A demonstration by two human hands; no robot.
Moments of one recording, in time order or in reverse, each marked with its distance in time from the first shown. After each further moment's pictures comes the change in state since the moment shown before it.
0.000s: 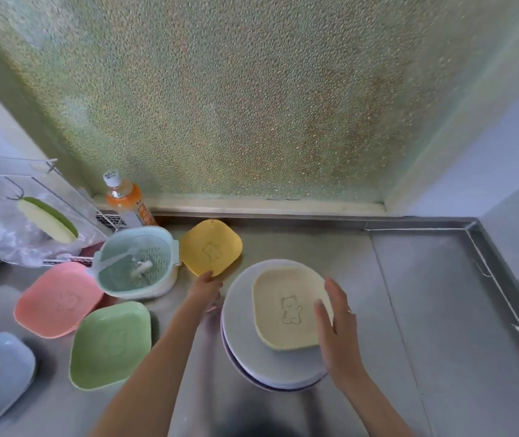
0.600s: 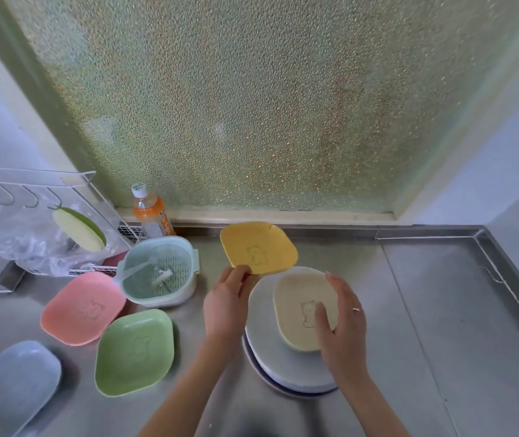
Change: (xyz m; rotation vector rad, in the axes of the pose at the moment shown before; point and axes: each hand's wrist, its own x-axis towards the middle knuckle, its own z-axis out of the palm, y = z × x) left_hand -0.114 0.013 -0.008 0.447 0.408 0.961; right_hand -0.007 -0.029 0.024 -0.156 0.221 -0.271
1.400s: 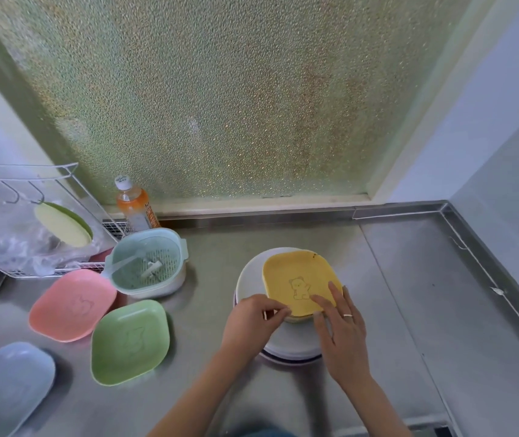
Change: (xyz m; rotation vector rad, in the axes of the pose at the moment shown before) left_hand -0.059 0.001 0.017 -0.106 -0.506 0.114; right_hand -0.061 0.037 -0.011 -0.220 -0.091 0.028
